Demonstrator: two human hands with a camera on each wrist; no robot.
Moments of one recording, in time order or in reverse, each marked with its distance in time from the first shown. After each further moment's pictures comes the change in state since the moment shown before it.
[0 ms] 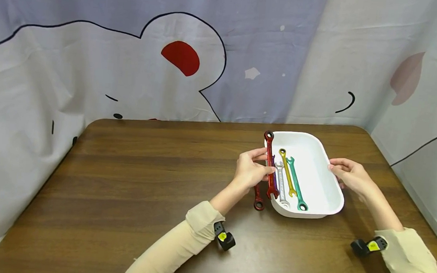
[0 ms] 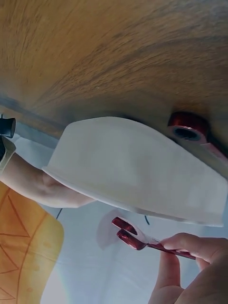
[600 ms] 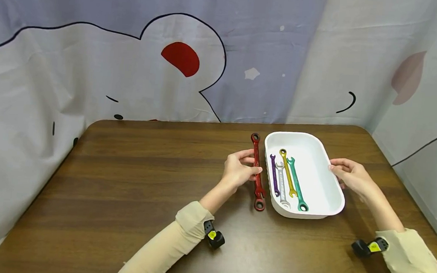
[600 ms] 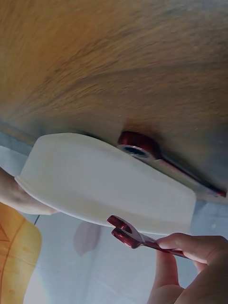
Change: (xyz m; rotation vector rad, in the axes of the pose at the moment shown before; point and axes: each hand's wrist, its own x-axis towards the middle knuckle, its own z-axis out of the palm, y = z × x) left_hand 0.008 -0.014 -0.028 -0.016 0.022 -0.019; right_hand 0.002 0.002 0.001 -0.008 -0.003 -0.009
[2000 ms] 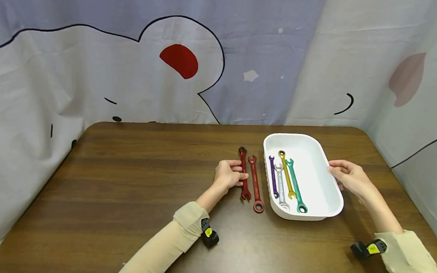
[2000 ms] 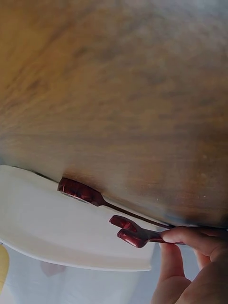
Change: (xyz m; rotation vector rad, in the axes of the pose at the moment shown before) left_hand 0.018 -0.033 -0.021 0.169 0.052 -0.108; right_hand -0.001 0.001 0.001 -0.003 0.014 -0.005
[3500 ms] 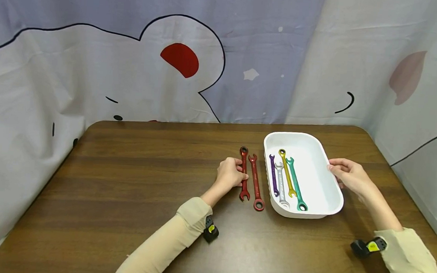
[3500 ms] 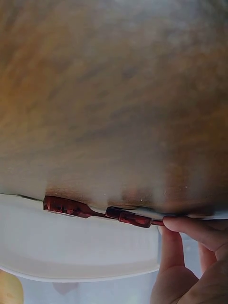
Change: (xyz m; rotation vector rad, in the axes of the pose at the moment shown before) left_hand -0.001 0.006 0.004 0.451 0.047 0.102; right_hand 0.000 0.000 0.000 0.014 -0.010 -0.009
